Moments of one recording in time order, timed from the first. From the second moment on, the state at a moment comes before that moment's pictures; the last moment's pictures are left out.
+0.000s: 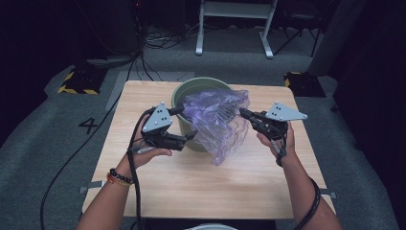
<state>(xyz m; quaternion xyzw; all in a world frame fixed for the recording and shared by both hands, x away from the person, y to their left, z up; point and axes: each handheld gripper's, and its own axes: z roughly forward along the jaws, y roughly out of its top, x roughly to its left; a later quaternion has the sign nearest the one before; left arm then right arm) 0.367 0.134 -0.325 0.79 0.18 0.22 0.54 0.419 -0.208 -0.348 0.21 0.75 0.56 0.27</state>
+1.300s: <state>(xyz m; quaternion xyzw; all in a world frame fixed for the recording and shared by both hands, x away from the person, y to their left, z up) 0.343 0.111 -0.356 0.82 0.14 0.24 0.50 0.397 -0.198 -0.349 0.17 0.76 0.56 0.30</state>
